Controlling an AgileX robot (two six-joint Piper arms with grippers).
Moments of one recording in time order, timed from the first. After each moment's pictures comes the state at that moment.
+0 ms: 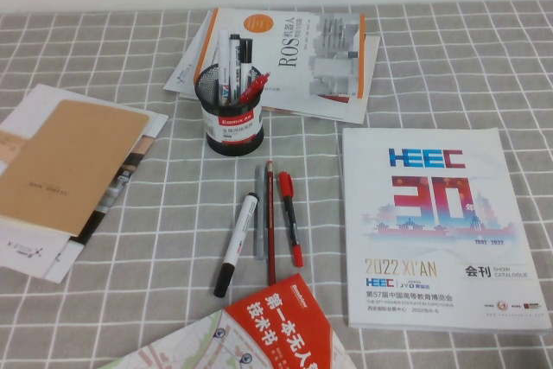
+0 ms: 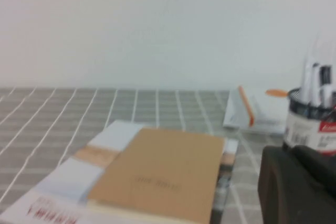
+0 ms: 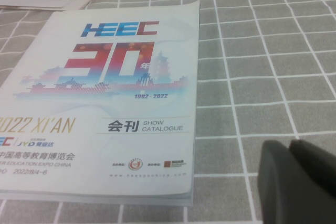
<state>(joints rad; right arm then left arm) 0.05 -0.02 0.03 0.12 0.41 0.03 -0.07 0.01 0.02 -0.07 0.03 0.08</state>
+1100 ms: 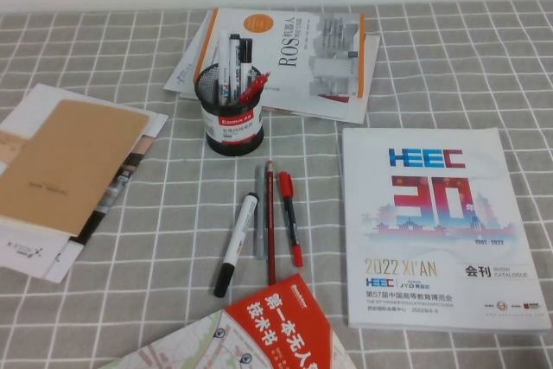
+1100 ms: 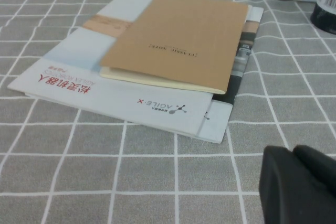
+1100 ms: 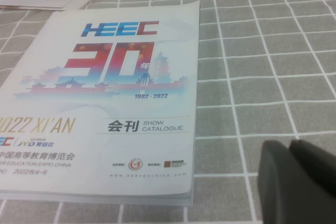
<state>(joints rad) 0.05 -0.02 0.03 0.12 0.41 0.03 -0.02 -0.01 0.03 -0.03 0.38 0.08</state>
